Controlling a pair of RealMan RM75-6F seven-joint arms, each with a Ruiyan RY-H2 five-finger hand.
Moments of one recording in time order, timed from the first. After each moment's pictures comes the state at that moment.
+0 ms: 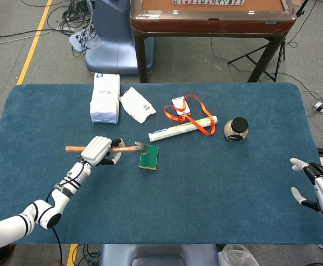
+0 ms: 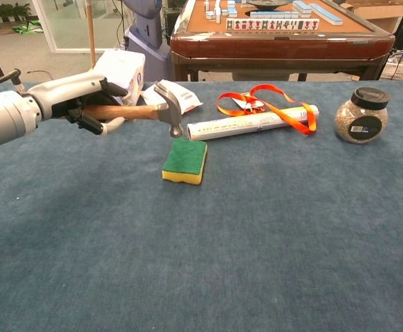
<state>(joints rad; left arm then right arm) -0.80 -1.56 -0.15 -1.15 1.41 0.95 -0.33 0.07 -0.92 0.03 -1.69 -1.56 1.48 0.15</state>
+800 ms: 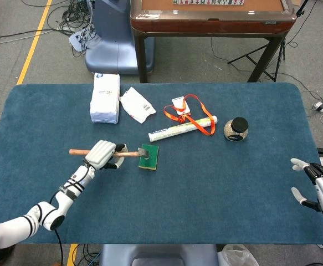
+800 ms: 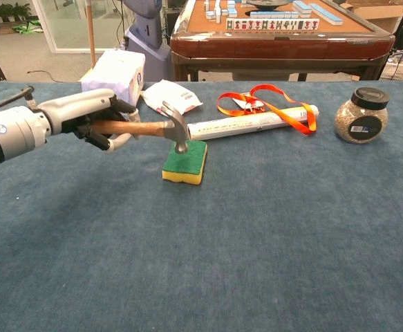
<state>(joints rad) -0.80 -1.59 -0.14 -1.13 1.42 0.95 -0.31 0.07 -0.92 0.03 -1.68 -1.57 1.48 0.16</state>
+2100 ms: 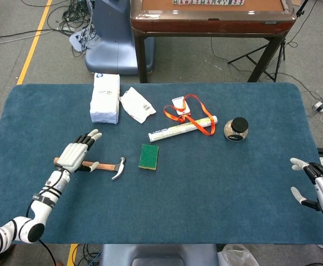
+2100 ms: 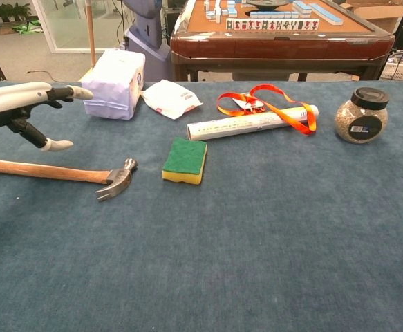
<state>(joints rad) -0.66 -1.38 -0.16 -1.43 1.16 0.95 -0.01 0.08 -0.92 0.03 -1.67 -1.57 1.47 0.18</state>
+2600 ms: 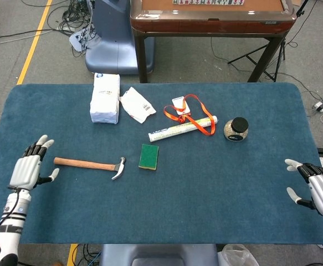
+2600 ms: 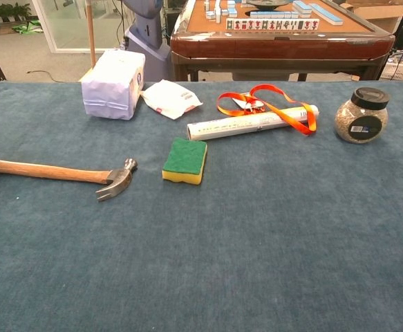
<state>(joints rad) -0.41 -1.21 -0.11 -1.67 1.11 1.29 0.09 0.11 -0.93 0.02 -1.66 -1.56 1.41 0.18</state>
